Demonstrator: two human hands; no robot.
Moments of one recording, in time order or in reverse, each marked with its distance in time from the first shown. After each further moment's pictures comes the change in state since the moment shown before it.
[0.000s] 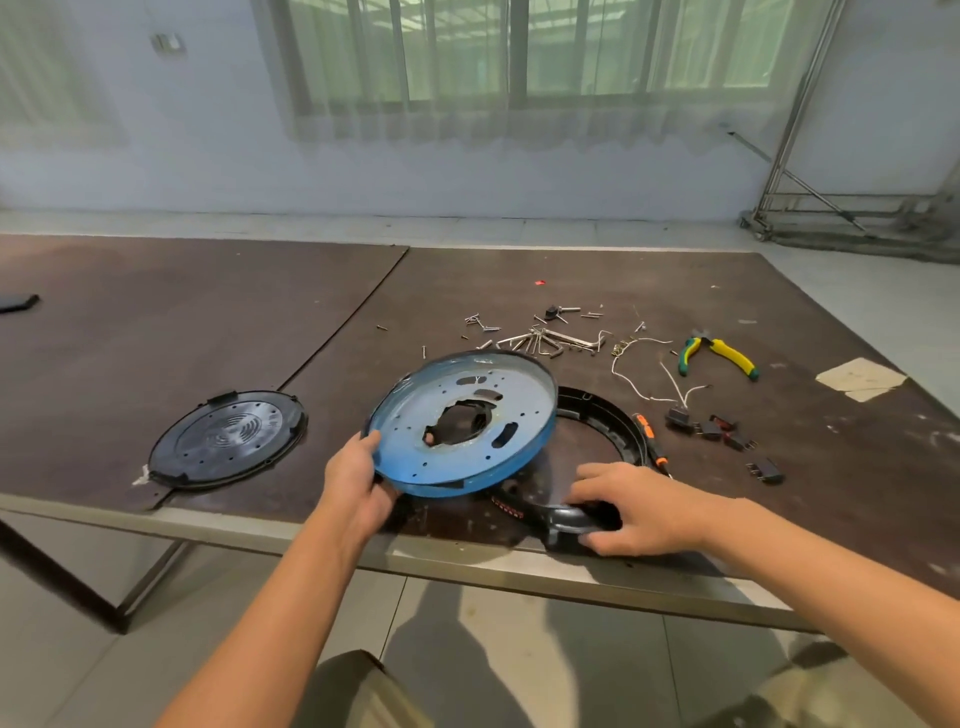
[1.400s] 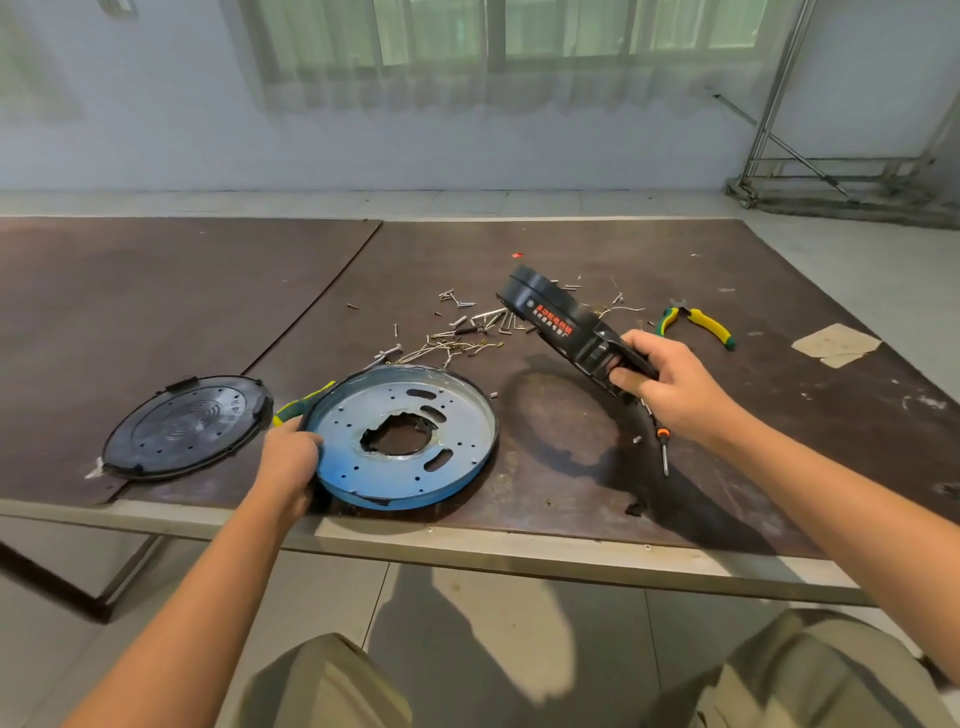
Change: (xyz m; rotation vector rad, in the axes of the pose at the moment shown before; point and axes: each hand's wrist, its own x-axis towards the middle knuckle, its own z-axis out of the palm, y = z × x) left_hand 0.035 0.013 -0.030 0.636 0.085 0.239; right_hand -0.012 0.049 -0.051 0.542 0.662 0.214
